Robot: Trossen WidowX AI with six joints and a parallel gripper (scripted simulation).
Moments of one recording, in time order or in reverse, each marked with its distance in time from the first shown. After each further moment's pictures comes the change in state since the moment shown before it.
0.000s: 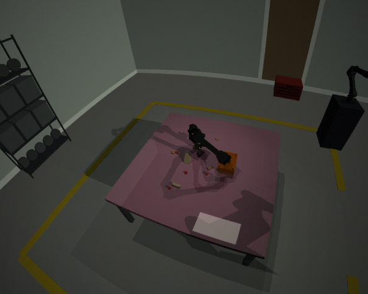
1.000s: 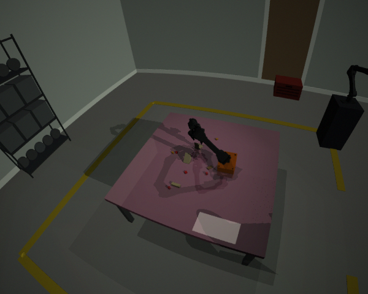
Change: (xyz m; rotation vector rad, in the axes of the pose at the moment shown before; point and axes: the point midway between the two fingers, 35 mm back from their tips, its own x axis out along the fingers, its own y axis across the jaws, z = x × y) arm -0.056 0.003 0.001 0.004 0.000 0.017
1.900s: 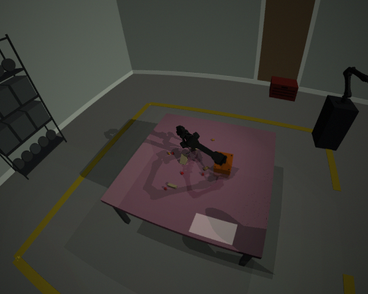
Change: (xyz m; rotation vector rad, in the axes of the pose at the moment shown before) arm 0.005 -0.001 -0.037 -1.175 -0.228 -0.288
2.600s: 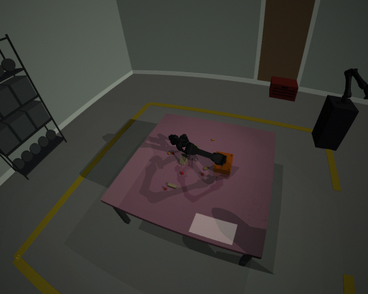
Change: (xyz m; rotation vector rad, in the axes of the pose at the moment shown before) arm -0.015 0.036 -0.016 -1.250 0.072 -0.371
